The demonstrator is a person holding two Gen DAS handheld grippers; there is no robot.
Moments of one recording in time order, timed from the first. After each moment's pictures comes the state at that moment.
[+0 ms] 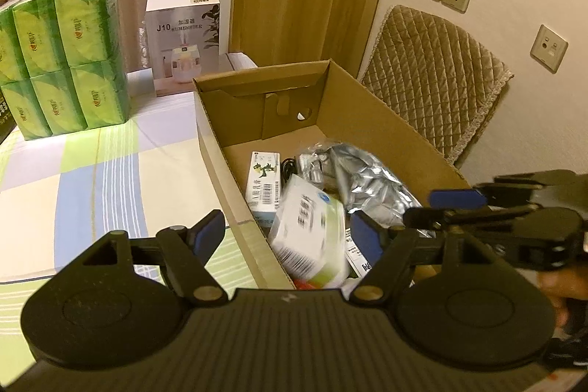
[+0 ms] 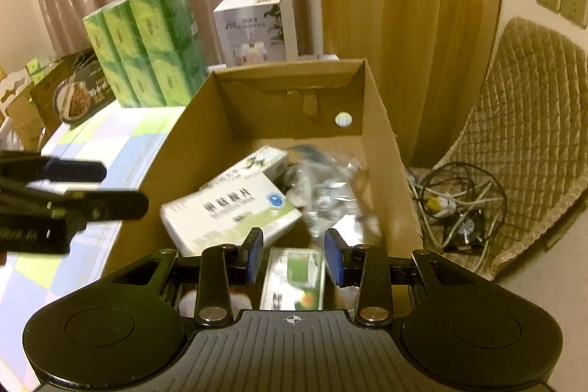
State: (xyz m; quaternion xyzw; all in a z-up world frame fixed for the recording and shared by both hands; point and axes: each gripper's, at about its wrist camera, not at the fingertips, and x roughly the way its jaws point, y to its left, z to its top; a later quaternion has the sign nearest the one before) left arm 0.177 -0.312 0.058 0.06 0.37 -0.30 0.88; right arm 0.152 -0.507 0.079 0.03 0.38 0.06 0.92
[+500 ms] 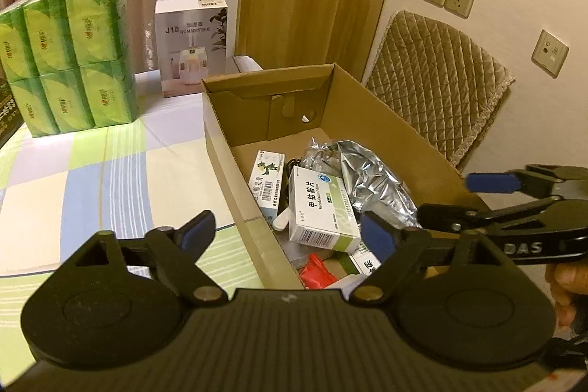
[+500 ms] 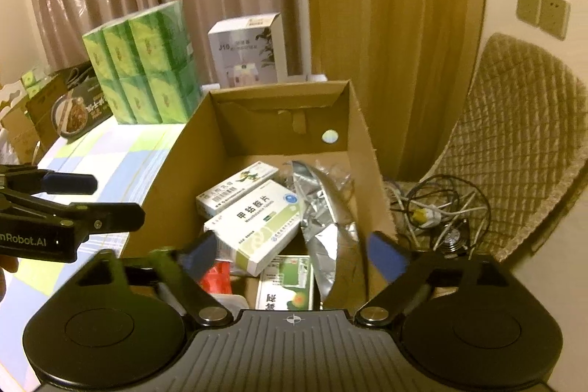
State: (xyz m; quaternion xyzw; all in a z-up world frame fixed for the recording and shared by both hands) left arm 0.163 -0.303 0.062 0.05 0.36 -0.29 0.89; right arm 0.121 -0.510 0.098 0.02 0.36 0.04 0.93
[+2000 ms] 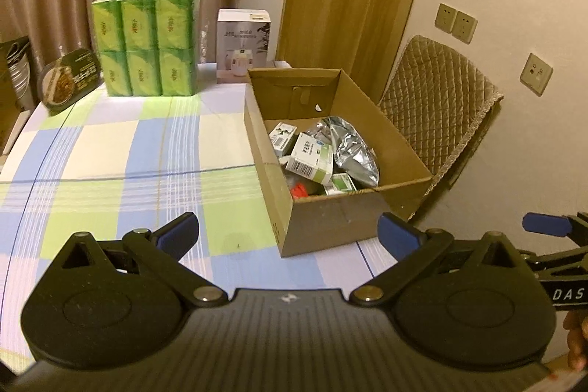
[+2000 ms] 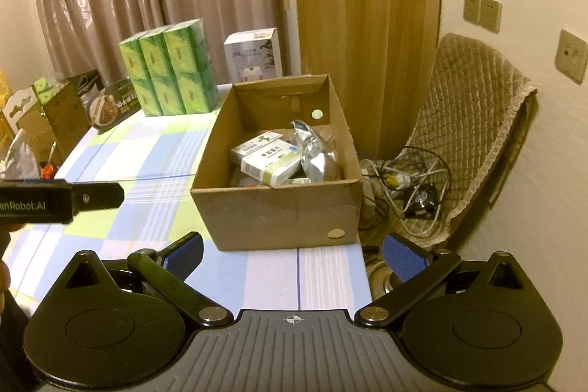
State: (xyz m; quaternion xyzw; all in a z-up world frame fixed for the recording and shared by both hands) left arm -0.018 -0.256 0.120 0.00 0.36 -0.20 0.91; right arm -0.074 -0.491 0.158 0.04 0.35 0.02 0.94
